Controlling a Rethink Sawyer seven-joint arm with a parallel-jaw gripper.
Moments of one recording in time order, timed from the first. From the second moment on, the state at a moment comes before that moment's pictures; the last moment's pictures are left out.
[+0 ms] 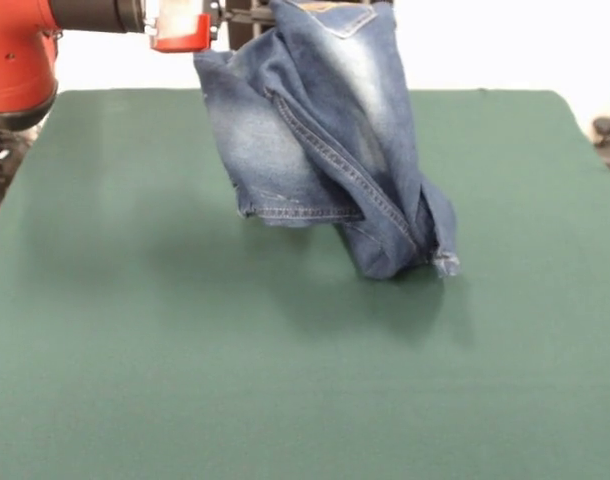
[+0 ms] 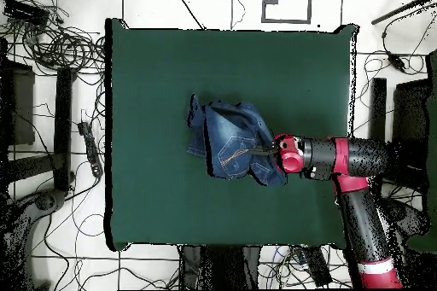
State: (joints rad) arm -1.46 0.27 1.34 1.69 -0.33 1.27 1.20
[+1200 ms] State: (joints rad) arm -1.71 0.34 1.33 1.79 -0.33 1.37 1.20
